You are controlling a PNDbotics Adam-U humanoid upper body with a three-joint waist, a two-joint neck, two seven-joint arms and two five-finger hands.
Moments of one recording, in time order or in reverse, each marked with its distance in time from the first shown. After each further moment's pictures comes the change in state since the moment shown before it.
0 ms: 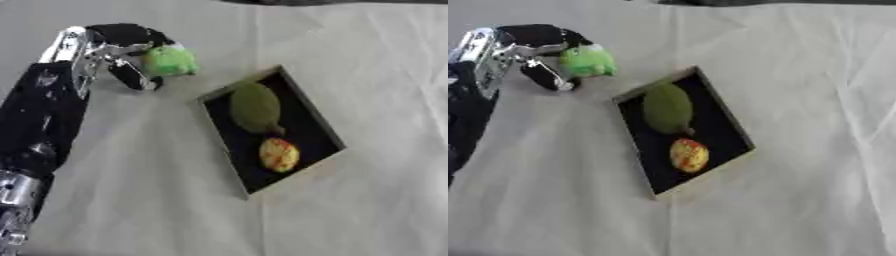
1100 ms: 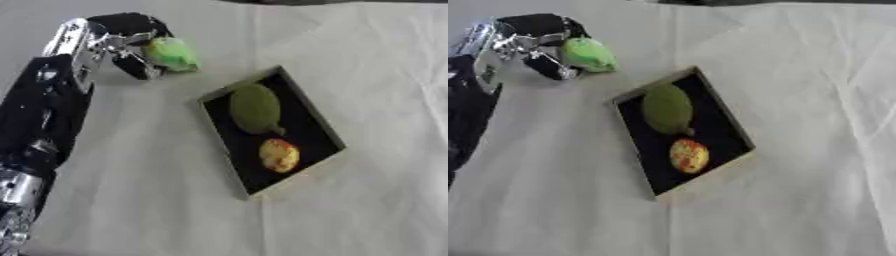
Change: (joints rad) left arm -0.004 -0.001 -0.046 -0.118 0.102 0.023 0.045; right arm 0.007 0.007 -0.006 0.000 -0.003 0.007 0.002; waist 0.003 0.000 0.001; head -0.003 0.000
